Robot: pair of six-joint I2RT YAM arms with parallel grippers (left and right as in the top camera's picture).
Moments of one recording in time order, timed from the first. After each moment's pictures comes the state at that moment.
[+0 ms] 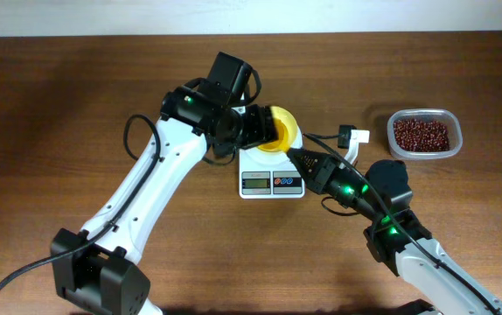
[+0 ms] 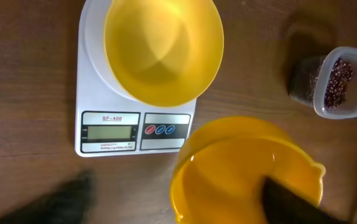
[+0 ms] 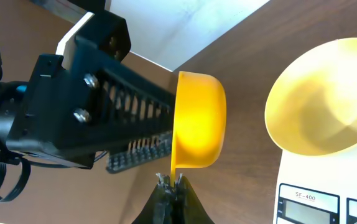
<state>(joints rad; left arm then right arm) -0.44 1.73 1.63 -1.03 0.25 -0.67 0.37 1.21 0.48 0.57 -0.52 0.97</state>
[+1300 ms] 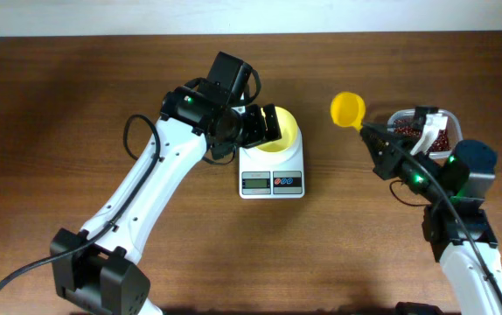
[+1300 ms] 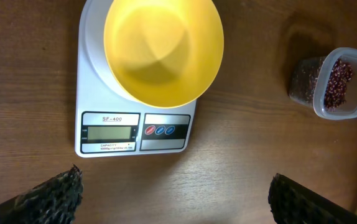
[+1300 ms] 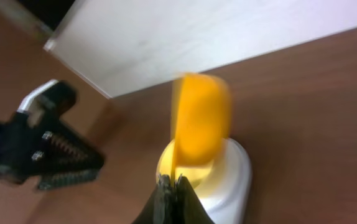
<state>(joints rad) -0.44 1.73 1.63 -1.03 0.25 -0.67 -0.11 1.09 0.62 0.16 -0.76 0.44</state>
